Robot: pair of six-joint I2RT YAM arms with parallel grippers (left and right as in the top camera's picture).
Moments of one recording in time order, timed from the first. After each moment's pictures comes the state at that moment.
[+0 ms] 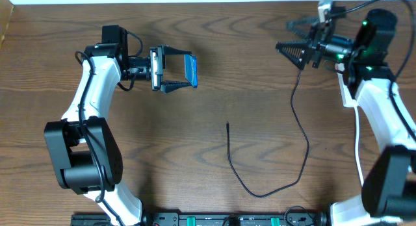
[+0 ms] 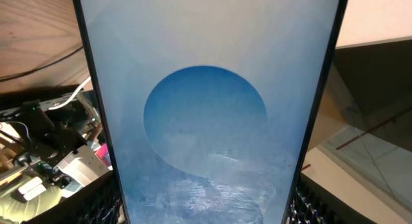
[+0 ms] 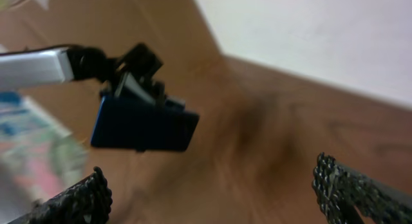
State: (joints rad) left arm 0.07 1.89 1.46 -0.96 1.39 -1.12; right arm -0.07 1.71 1.20 0.21 -1.31 0.18
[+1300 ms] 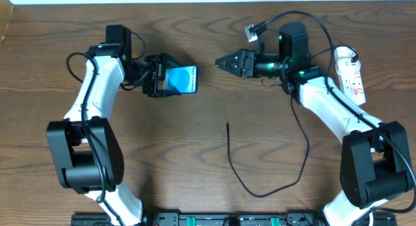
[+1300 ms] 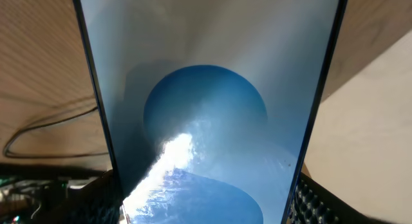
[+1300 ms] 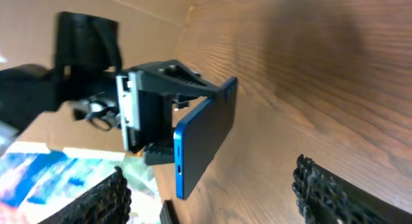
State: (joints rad) left arm 0.03 1.89 1.46 -0.94 0.82 -1.39; right arm 0.31 1.81 1.21 0.07 -0.96 0.67
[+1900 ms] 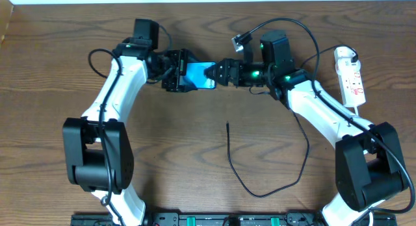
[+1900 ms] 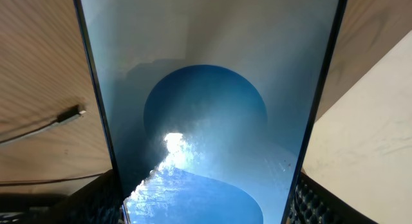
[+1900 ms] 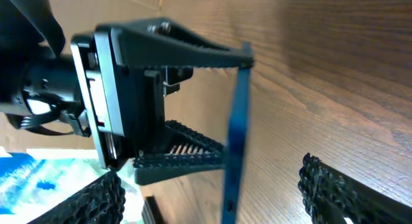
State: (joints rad) left arm -0.13 1.89 1.46 -0.76 0.69 -1.59; right arm 0.40 1.81 1.21 -0.03 -0.83 0.62
